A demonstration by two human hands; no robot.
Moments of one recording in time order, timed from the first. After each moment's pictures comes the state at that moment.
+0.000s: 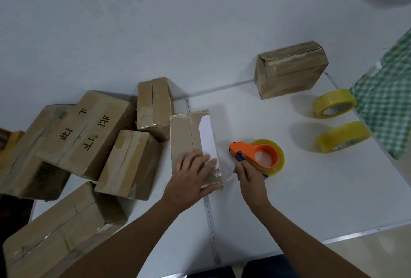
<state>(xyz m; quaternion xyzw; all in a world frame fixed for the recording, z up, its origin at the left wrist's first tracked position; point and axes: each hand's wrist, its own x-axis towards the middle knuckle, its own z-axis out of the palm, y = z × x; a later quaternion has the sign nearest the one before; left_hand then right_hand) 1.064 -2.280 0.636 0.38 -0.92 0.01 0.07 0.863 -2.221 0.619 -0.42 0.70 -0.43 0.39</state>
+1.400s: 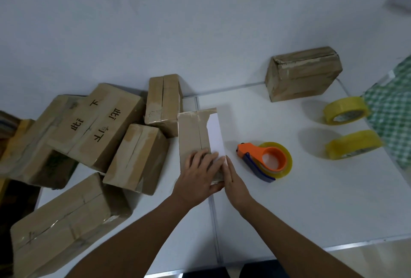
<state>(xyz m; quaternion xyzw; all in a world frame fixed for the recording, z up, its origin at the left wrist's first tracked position) 1.059 -2.280 0.638 0.40 -0.91 0.02 0.08 0.917 -2.236 0.641 -0.35 0.63 -0.35 0.60</state>
